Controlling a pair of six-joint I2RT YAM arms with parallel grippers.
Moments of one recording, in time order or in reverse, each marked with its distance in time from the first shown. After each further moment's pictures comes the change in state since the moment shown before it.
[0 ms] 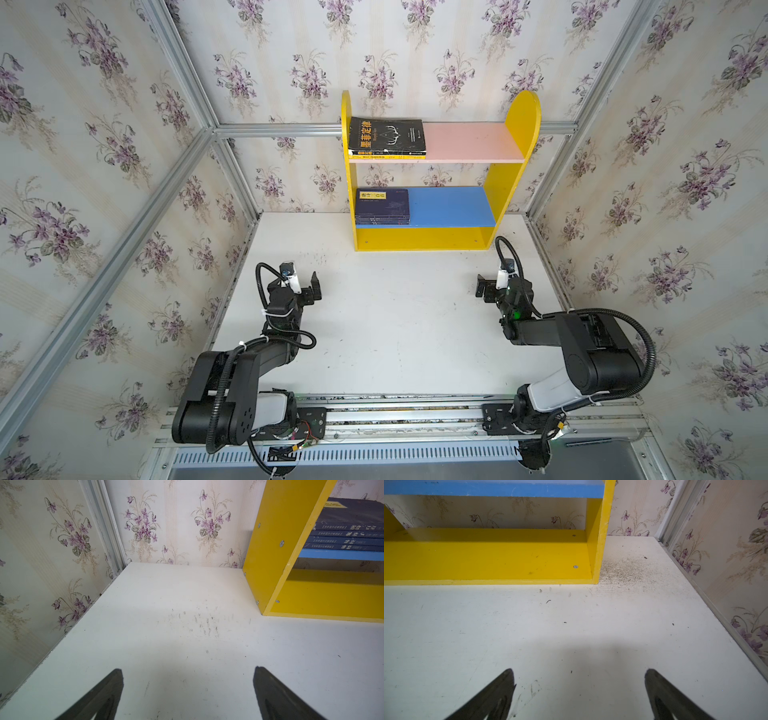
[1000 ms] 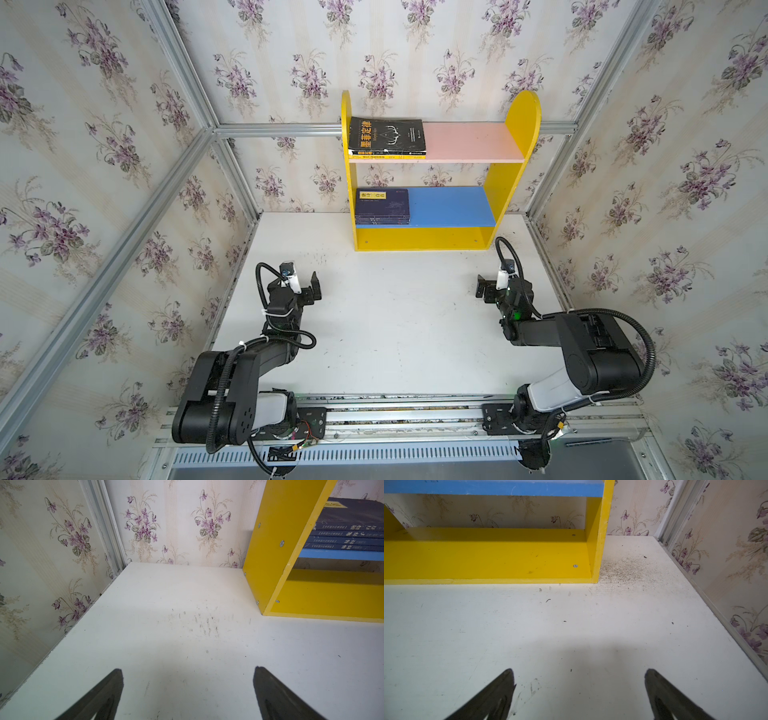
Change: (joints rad) left arm 0.001 0.000 0.000 0.000 0.000 0.000; right arm 0.000 0.000 -0.007 0.008 0.000 0.000
